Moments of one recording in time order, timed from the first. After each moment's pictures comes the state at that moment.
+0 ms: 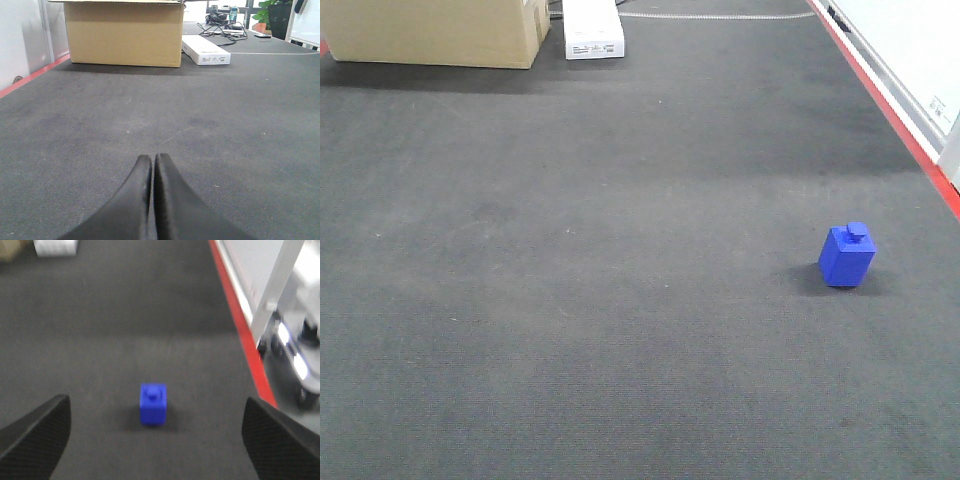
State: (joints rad) left arm 0.06 0.03 0.03 0.01 0.10 -0.04; right arm 0.02 0.96 -1.11 -0.07 0.77 0.03
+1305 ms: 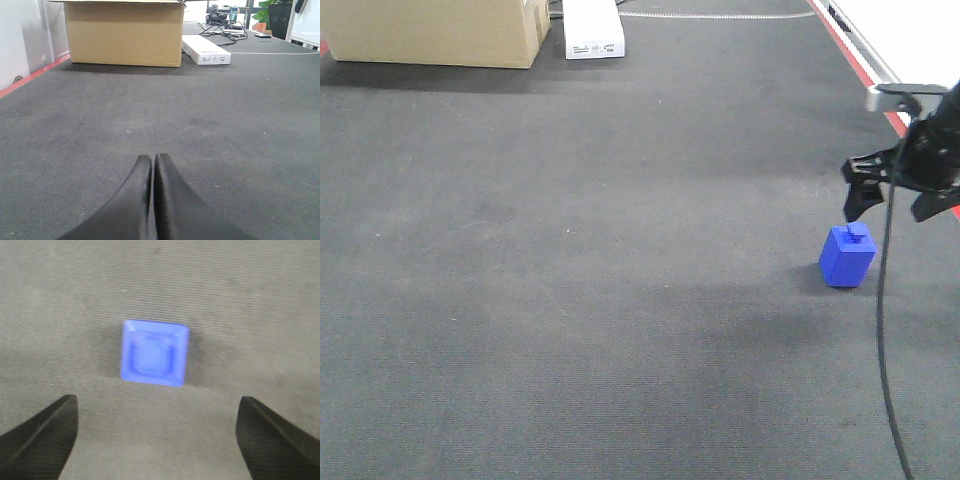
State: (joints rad) left arm 0.06 0.03 0.03 0.01 0.10 -0.04; right arm -0.10 1.96 -1.77 0.13 1.24 -0.22
